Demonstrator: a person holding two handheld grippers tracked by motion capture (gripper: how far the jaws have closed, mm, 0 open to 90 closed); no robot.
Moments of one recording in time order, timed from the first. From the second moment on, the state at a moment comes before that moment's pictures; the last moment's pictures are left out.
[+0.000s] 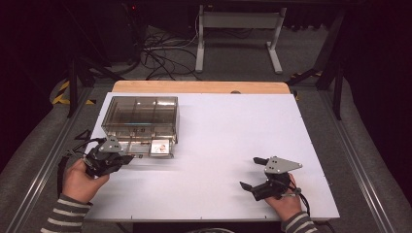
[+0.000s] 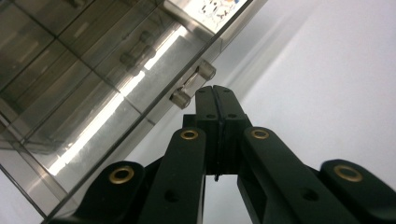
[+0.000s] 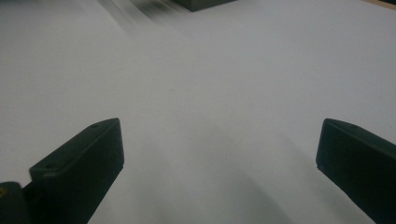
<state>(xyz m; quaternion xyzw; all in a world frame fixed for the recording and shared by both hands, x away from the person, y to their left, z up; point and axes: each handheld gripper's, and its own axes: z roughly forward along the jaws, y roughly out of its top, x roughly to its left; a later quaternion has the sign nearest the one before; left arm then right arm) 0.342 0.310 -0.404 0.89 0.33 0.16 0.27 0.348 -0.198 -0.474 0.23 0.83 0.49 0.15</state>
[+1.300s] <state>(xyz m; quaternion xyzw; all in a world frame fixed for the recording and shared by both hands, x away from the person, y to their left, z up) 0.359 0.317 -0.425 0.85 0.43 0.14 0.25 0.348 -0.197 -0.474 0.23 0.83 0.48 0.15</state>
